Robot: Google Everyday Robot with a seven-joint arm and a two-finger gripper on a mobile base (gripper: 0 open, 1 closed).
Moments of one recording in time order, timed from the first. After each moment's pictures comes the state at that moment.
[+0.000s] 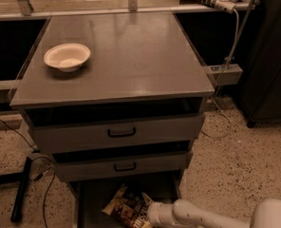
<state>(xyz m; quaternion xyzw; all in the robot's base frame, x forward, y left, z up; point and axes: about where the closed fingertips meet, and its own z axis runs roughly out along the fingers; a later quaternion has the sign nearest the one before) 0.461 -0.003 0.184 -0.54 0.71 0.26 0.38</state>
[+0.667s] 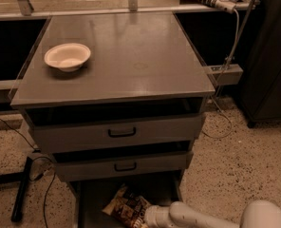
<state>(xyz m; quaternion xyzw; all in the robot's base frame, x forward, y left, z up) 0.459 0.012 0.146 -0.54 0.71 0.27 0.37</state>
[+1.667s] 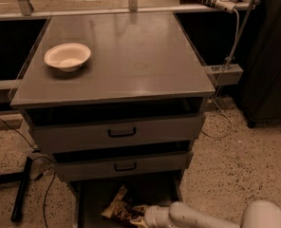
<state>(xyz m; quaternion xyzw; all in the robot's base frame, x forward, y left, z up) 0.459 0.012 0.146 -0.54 0.71 0.27 0.37</state>
